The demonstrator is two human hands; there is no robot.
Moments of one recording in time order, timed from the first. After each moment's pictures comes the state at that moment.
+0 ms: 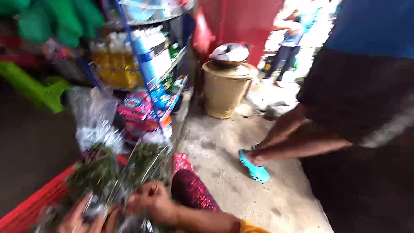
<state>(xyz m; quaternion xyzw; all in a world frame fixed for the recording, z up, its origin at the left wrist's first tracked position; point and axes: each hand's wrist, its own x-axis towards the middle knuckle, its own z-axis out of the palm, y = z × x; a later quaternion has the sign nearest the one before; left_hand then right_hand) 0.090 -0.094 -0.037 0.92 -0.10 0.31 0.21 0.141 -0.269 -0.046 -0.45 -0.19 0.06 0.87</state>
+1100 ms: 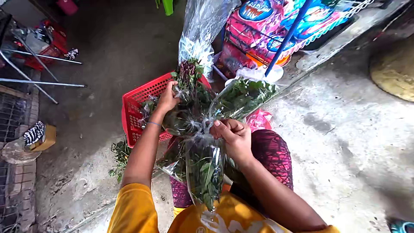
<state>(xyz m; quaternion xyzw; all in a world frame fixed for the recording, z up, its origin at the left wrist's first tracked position) 0.217 0.018 -0.079 0.92 0.18 -0.03 0.35 0.164 -0.252 -0.080 -0.50 -0.20 0.08 0.84</state>
